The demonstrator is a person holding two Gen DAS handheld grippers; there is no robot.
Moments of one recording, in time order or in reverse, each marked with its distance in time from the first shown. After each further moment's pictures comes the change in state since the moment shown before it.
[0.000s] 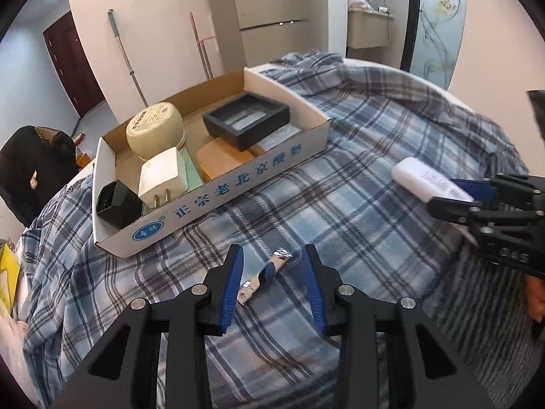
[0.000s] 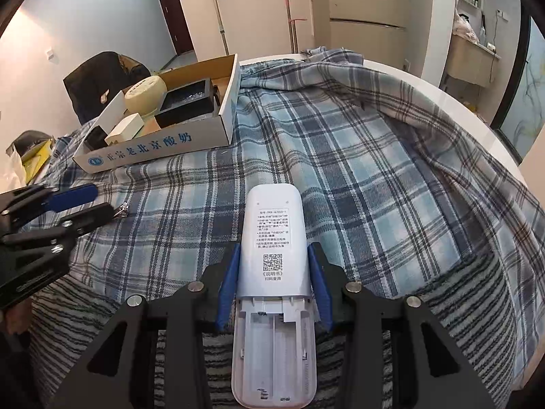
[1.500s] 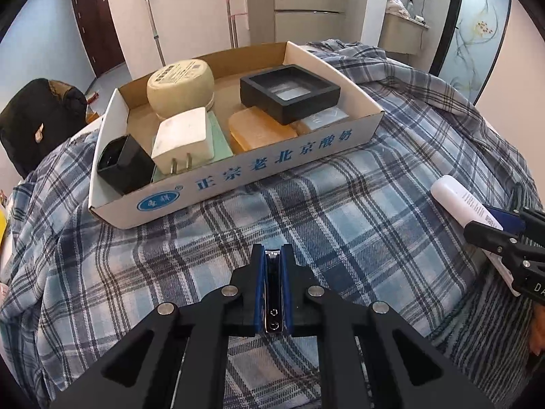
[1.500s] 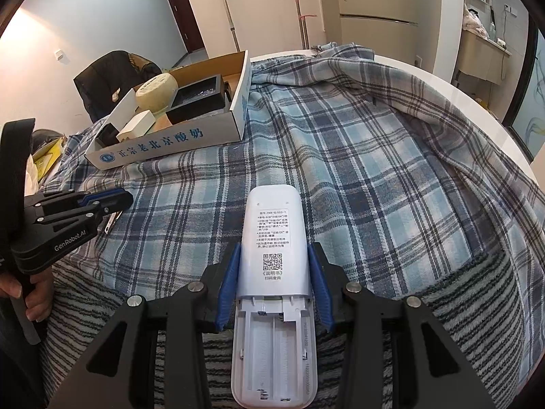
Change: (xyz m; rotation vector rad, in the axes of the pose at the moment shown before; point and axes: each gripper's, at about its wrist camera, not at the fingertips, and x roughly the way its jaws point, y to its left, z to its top) left arm 0.024 0.028 -0.003 -0.169 0.060 -0.002; right arm 0.002 0.000 0.000 -0.003 0.018 0.054
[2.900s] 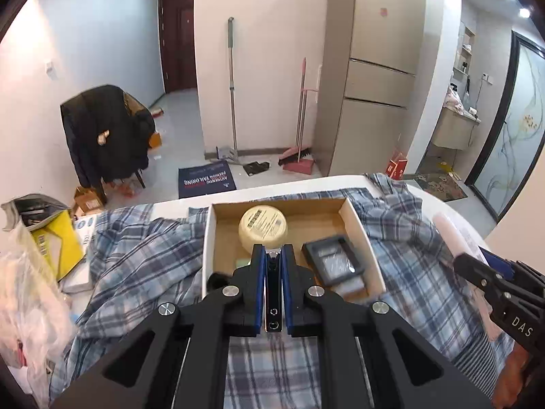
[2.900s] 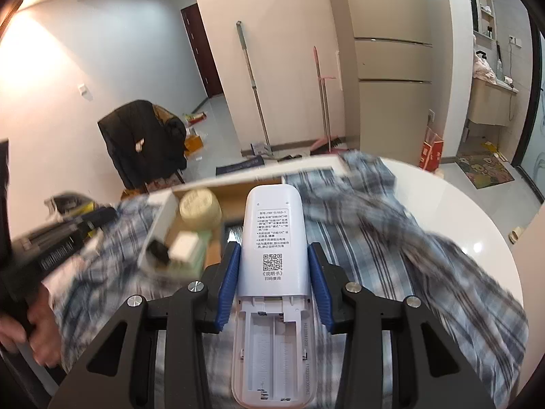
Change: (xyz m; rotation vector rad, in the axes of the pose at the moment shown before) left arm -0.128 0.039 0.106 -0.272 -0.251 0.156; right arm -0.071 0.038 0.142 -0.028 -0.208 0.076
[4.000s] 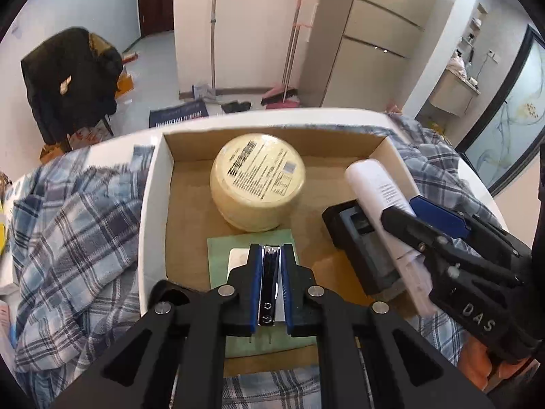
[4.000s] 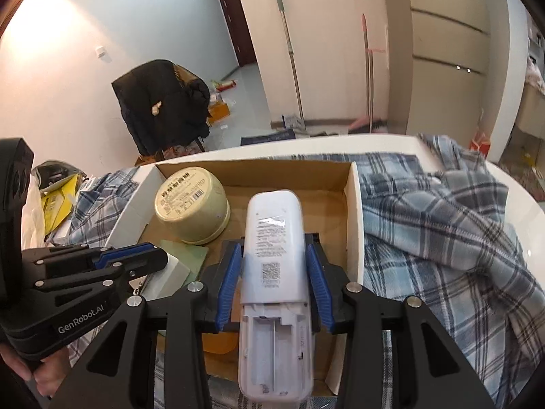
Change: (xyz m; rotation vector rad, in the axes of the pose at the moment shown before) left arm 0.150 0.011 -0.023 -0.008 0.237 -0.096; right arm 0.162 0.025 -0.005 -0.114 0.099 0.115
